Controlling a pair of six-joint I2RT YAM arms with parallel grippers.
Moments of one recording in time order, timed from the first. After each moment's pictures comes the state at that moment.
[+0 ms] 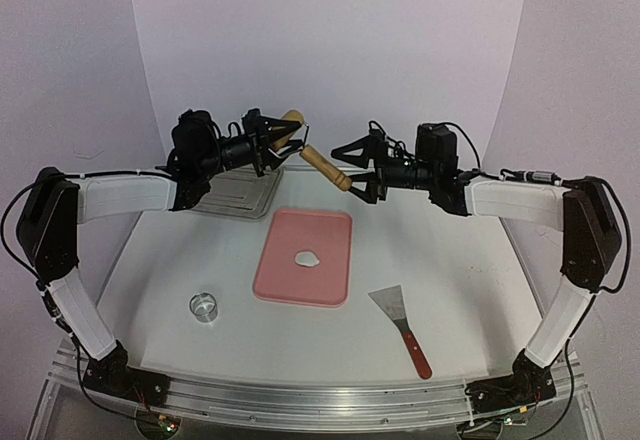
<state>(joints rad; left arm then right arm) -0.57 1.70 1.20 0.68 0.65 -1.58 0.57 1.75 1.25 0.35 -0.75 1.19</state>
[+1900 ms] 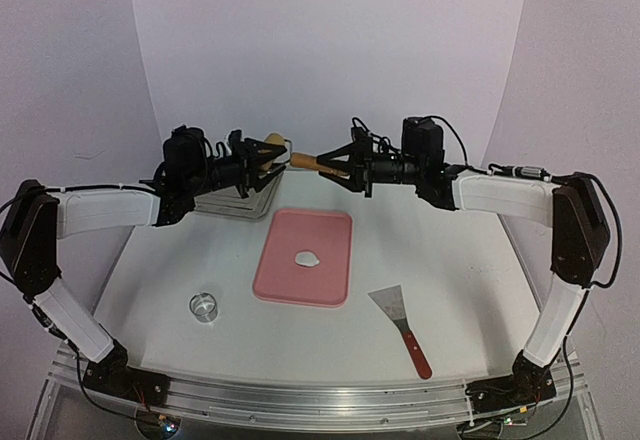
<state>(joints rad) -0.57 1.57 1.03 0.54 0.52 -1.46 0.61 1.82 1.36 0.35 -0.80 1.28</state>
